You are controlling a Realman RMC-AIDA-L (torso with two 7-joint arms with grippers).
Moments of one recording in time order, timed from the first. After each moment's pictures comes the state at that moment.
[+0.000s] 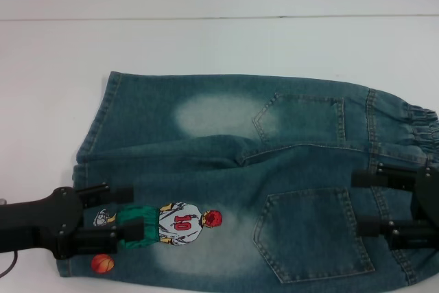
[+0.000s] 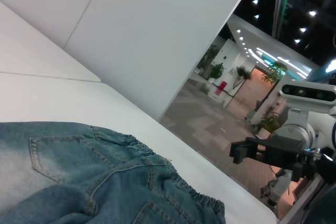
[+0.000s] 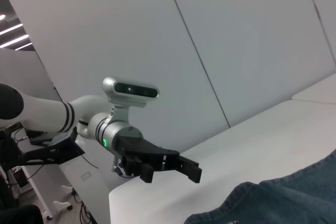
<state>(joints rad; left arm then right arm) -0.39 -2.08 0.43 0.69 2.20 1.98 -1.51 0.34 2.02 -0.65 -0.67 -1.96 -1.97 1.39</state>
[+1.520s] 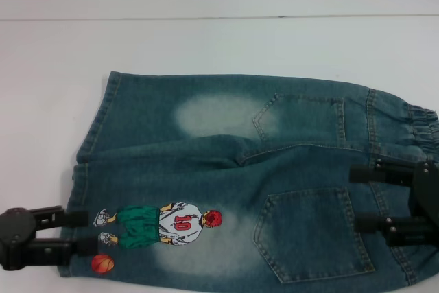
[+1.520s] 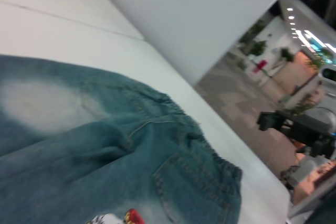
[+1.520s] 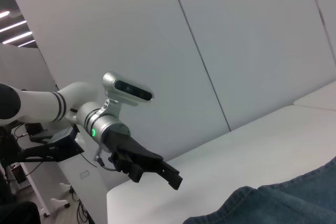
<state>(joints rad) -0.33 -2.05 0.42 0.87 2.25 2.05 -1.75 0.36 2.02 -0.65 -0.67 -1.95 -1.97 1.36</state>
